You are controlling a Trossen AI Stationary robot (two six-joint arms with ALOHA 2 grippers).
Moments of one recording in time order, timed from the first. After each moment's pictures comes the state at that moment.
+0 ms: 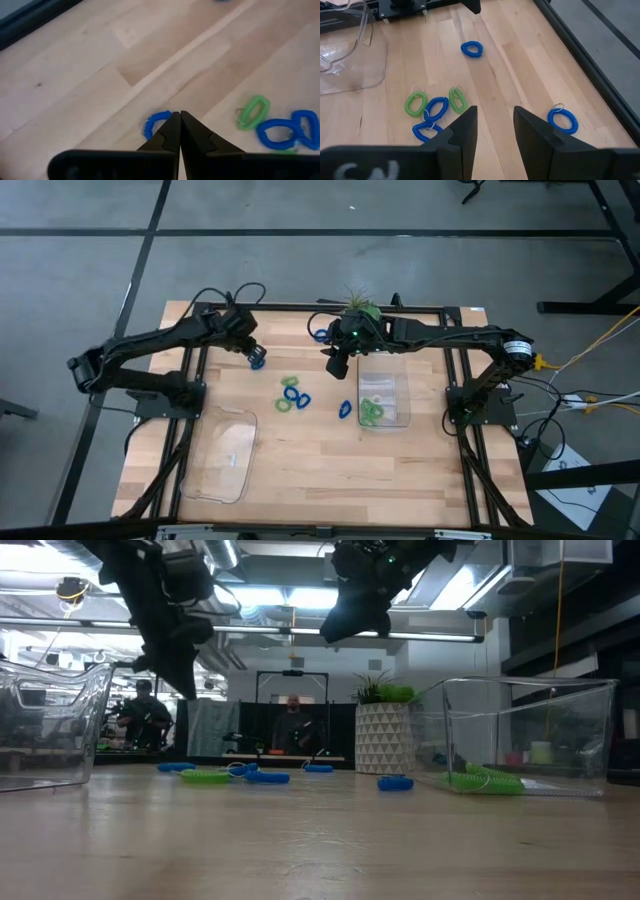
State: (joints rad) left arm 0.58 1.11 0.77 -0.68 -0.05 -0.33; right arm -0.20 1.61 1.36 -0.41 0.08 0.08
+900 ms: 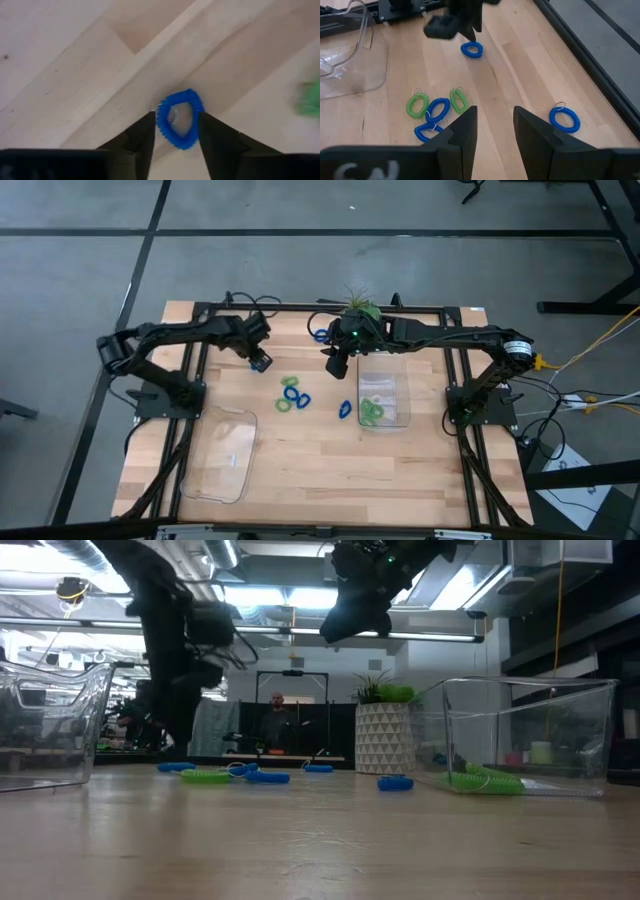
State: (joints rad) left arm 0.58 1.40 0.77 -0.66 -0.09 -0.28; right arm -0.20 1.61 1.36 -0.41 0.08 0.10
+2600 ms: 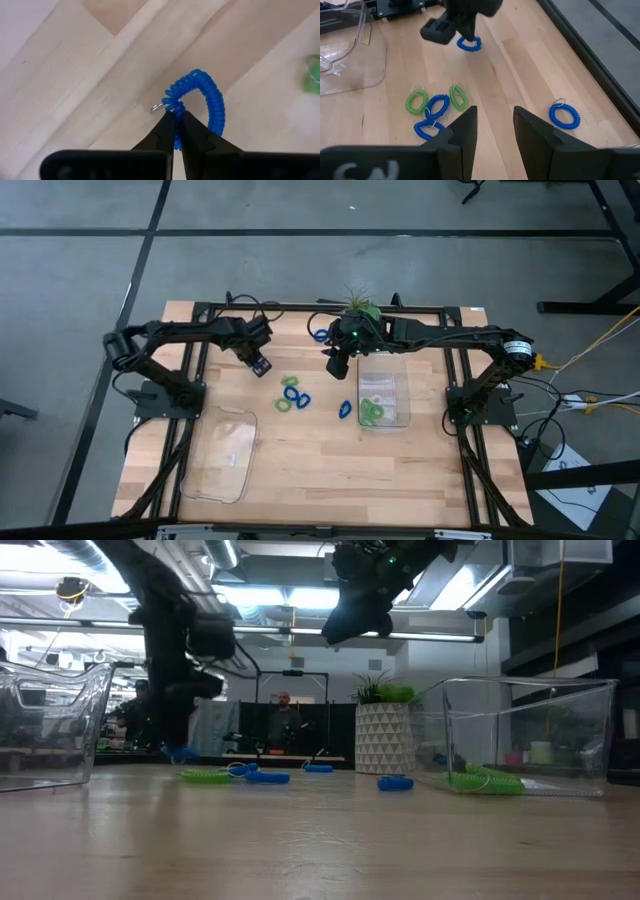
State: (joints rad) left arm 0.58 1.44 0.77 -0.68 -0.03 -0.22; right arm -0.20 1.61 1.36 -0.43 0.08 0.10
